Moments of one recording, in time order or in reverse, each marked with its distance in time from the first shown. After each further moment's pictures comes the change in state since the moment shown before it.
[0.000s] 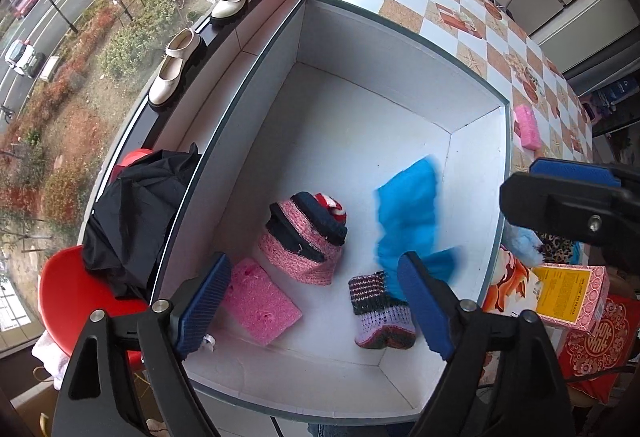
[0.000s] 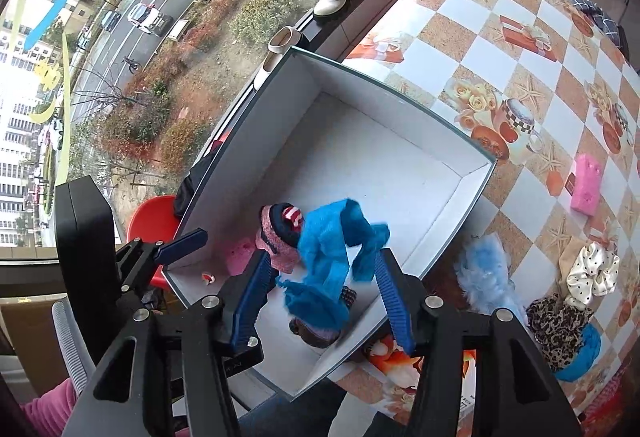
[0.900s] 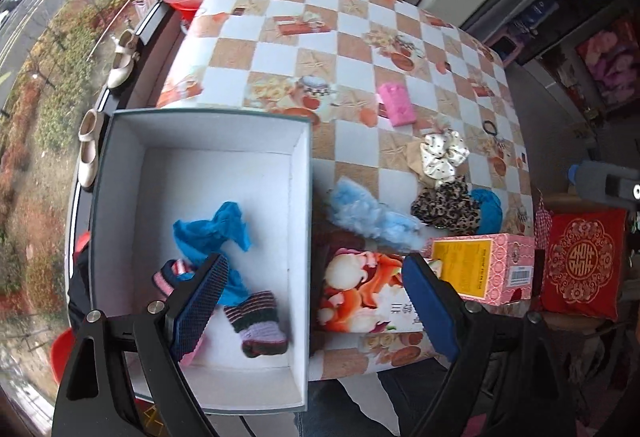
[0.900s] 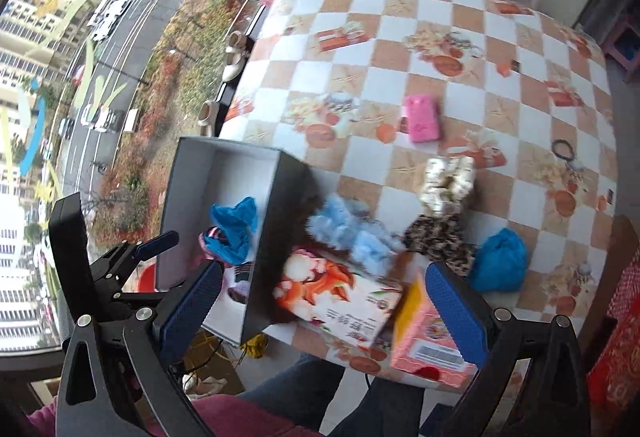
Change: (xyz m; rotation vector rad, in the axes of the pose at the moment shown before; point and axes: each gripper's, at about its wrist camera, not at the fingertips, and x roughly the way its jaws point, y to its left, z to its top) left arm -0.051 -0.144 0.026 0.353 0.016 -0.162; right arm -0.146 -0.156 -0.088 0.400 -0.149 -0.043
